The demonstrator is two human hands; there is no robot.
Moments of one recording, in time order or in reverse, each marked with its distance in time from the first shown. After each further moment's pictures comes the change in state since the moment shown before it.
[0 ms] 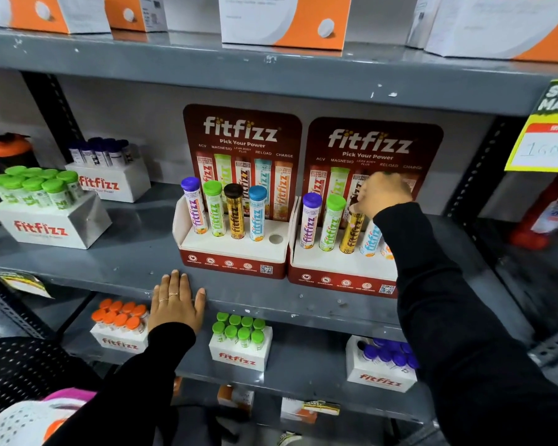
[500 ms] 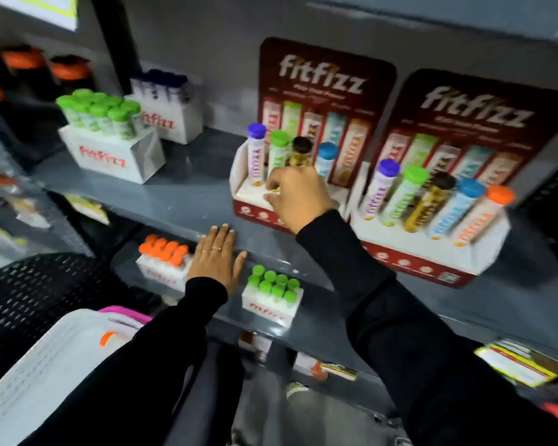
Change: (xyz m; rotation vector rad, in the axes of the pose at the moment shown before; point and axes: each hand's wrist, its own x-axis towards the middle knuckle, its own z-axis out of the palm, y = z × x) left_hand -0.008 -0.033 -0.002 -0.064 0.020 0.164; right_hand -0.088 -0.170 0.072 0.153 -0.028 -0.611
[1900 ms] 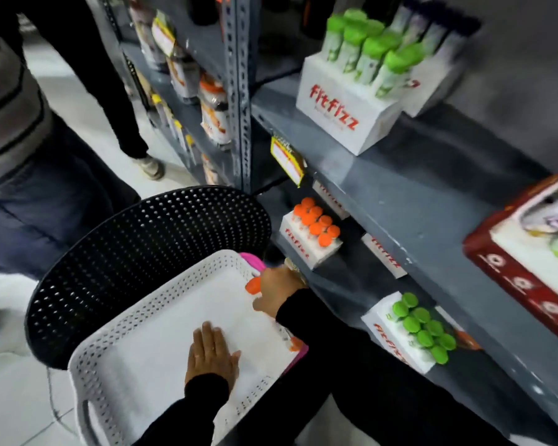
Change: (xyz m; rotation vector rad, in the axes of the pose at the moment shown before) left_hand -0.248 -0.197 0.099 -0.006 -0.344 -0.842; right_hand -0.007 -0.223 0.236 -0.044 -1.048 -0.393
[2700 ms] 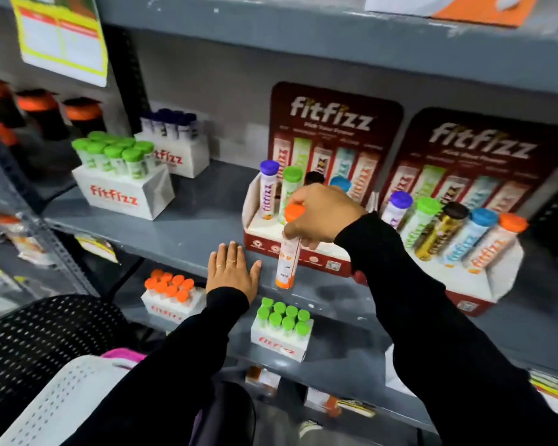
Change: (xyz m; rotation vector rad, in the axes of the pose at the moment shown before) left_hand 0.017 0.301 -0.152 0.057 0.247 0.622; right_hand -0.265 0.142 -0.116 0.333 0.667 0.386
